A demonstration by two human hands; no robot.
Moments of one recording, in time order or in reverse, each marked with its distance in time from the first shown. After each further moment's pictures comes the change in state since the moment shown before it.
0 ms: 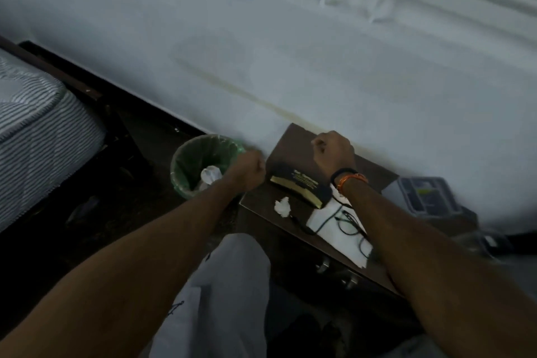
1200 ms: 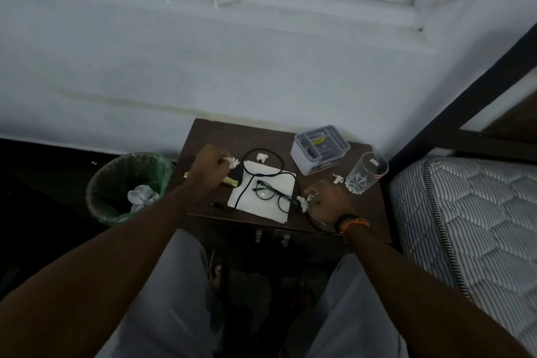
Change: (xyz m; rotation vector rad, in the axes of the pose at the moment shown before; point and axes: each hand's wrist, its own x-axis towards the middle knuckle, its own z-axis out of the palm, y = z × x) left_hand -0.010 0.119 0.072 0.011 0.010 0.253; right_hand -0.207 0.177 -0.073 -0.044 -0.166 0.281
